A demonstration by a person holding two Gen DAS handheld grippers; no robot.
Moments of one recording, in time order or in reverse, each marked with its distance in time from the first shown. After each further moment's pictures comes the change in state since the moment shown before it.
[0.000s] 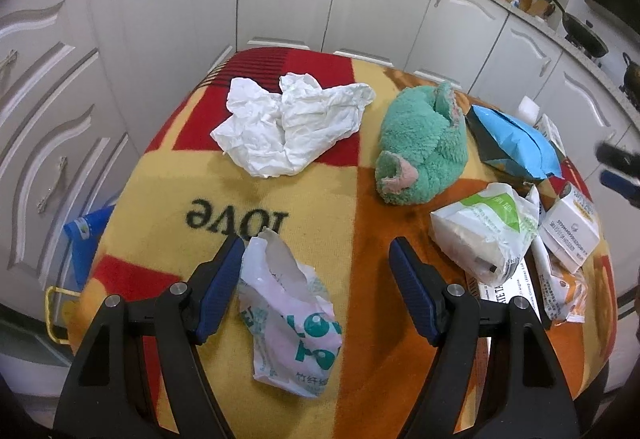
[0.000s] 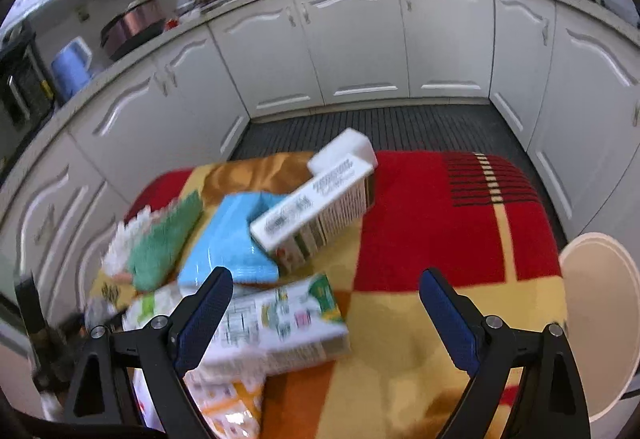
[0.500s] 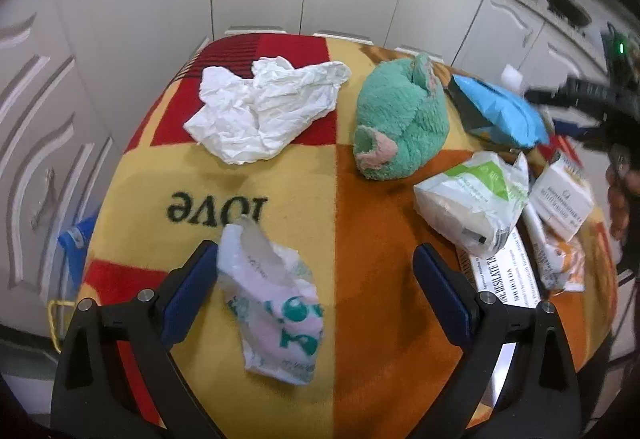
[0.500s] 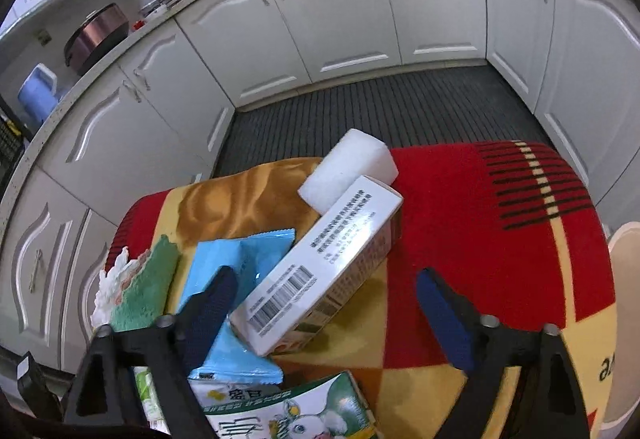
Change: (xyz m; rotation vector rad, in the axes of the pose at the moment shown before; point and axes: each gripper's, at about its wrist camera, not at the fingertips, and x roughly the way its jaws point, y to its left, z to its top) left arm 0.001 -0.005 0.000 0.063 0.070 -0.045; right arm 0.065 -0.006 0.031 0.106 0.095 0.004
